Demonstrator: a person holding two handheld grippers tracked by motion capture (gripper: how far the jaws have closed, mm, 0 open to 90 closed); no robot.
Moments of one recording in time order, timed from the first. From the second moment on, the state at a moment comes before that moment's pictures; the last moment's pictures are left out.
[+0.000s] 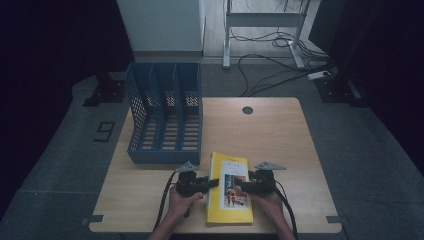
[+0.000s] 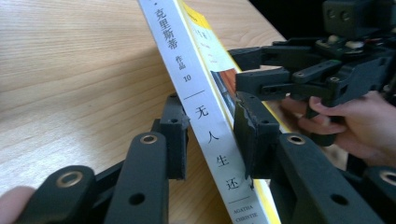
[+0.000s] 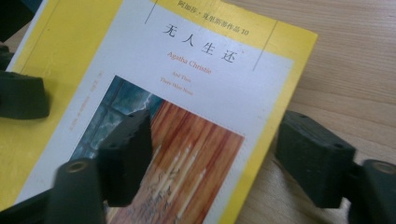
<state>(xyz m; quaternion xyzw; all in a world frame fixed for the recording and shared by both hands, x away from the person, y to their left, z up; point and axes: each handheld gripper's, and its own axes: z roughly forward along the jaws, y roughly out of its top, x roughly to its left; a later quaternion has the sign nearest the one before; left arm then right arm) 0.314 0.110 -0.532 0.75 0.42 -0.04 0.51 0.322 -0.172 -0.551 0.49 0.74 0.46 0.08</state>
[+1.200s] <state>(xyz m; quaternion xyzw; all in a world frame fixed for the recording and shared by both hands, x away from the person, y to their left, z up) 0.305 0.106 -0.522 0.76 0.38 -0.05 0.53 0.316 -0.173 -0.530 0.48 0.73 0.46 0.13</state>
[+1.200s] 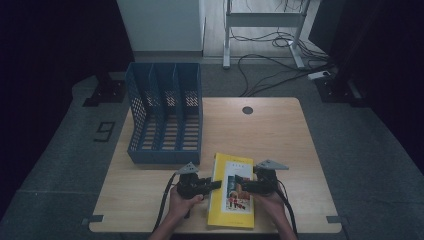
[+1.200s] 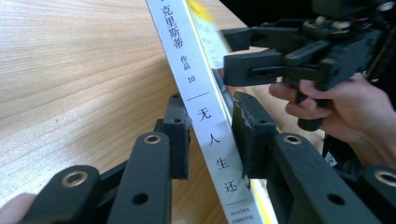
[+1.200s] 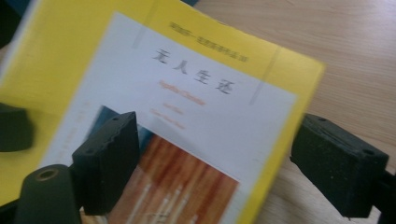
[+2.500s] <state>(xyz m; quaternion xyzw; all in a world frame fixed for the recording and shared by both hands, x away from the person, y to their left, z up) 0.293 0.107 -0.493 0.77 0.33 -0.02 0.54 0.299 -0.166 -0.503 0.43 0.74 0.50 0.15</state>
